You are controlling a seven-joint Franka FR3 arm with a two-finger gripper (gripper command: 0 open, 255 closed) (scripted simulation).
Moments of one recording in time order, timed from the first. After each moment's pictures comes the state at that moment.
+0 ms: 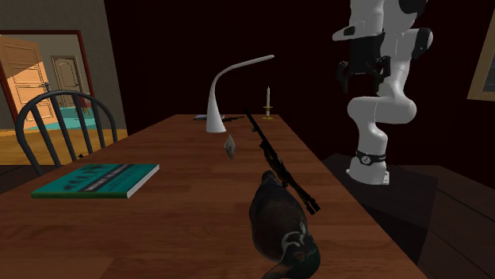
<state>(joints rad) -0.01 -0.77 -0.02 -2.36 0.03 1.53 0.02</state>
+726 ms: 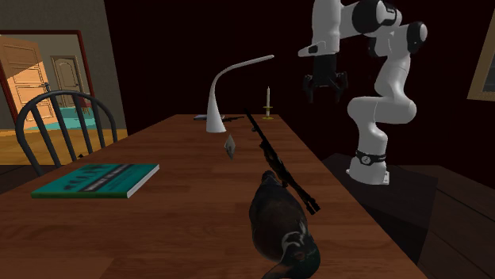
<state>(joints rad) -0.02 -0.68 -0.25 -2.40 -0.12 1.66 -0.35</state>
